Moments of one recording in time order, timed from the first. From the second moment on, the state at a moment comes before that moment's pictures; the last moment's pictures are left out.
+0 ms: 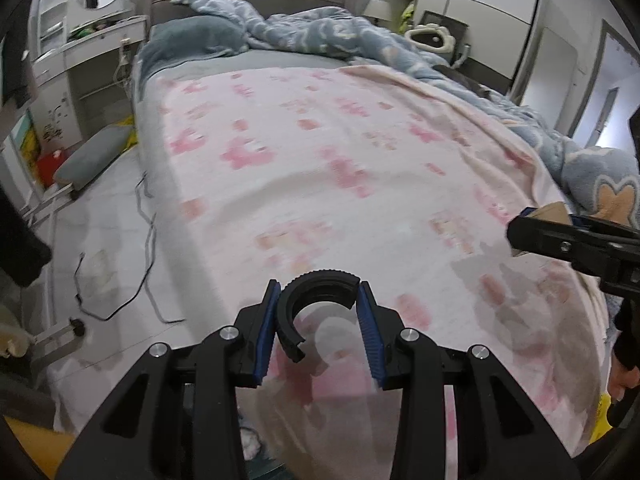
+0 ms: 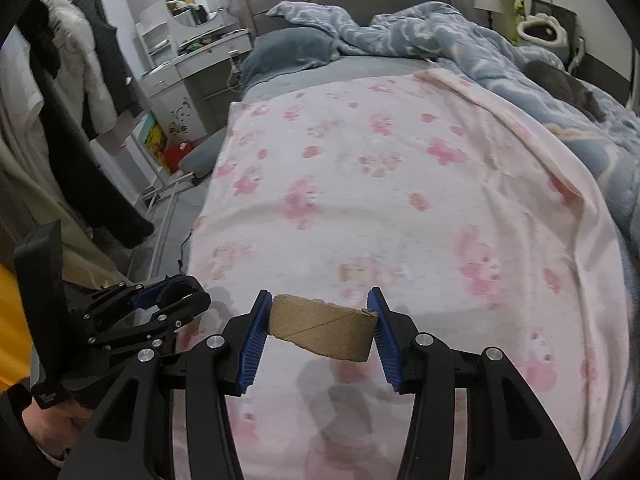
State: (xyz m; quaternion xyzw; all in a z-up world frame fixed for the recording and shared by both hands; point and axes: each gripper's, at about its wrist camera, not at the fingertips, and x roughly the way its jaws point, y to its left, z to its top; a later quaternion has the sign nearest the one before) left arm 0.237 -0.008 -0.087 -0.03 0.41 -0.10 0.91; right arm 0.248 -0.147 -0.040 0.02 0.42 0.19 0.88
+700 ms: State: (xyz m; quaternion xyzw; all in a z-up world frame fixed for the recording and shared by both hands) left arm 0.185 0.126 -0.181 -0.06 0.54 0.02 0.84; right arm 0.202 -0.006 -0.041 -0.01 0.42 0.29 0.86
